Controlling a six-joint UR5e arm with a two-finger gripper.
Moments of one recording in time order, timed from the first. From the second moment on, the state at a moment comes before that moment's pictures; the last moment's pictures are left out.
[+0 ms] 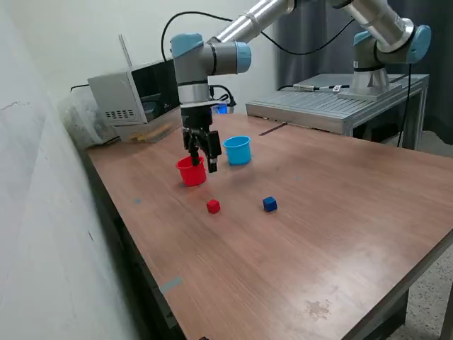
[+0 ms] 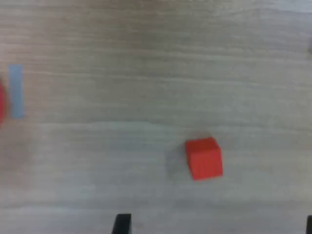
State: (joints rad) arm -0.08 -0.65 1.01 -2.11 -1.46 3.02
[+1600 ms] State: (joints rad) arm -0.05 -0.49 0.91 -2.10 -1.49 2.97
